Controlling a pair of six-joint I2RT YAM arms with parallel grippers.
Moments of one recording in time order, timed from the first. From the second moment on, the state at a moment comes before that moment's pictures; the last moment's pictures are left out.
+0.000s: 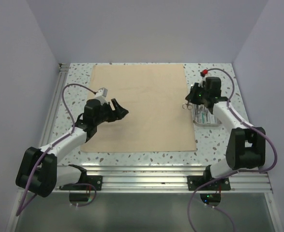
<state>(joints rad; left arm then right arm) -0.35 1.24 0.60 0.19 0.24 -0.64 0.11 1.52 1.02 -0.16 -0.22 0.34</state>
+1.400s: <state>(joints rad) -0.40 1.10 0.38 0.34 0.19 -0.58 -0.03 1.88 1.31 -0.48 0.04 0.05</state>
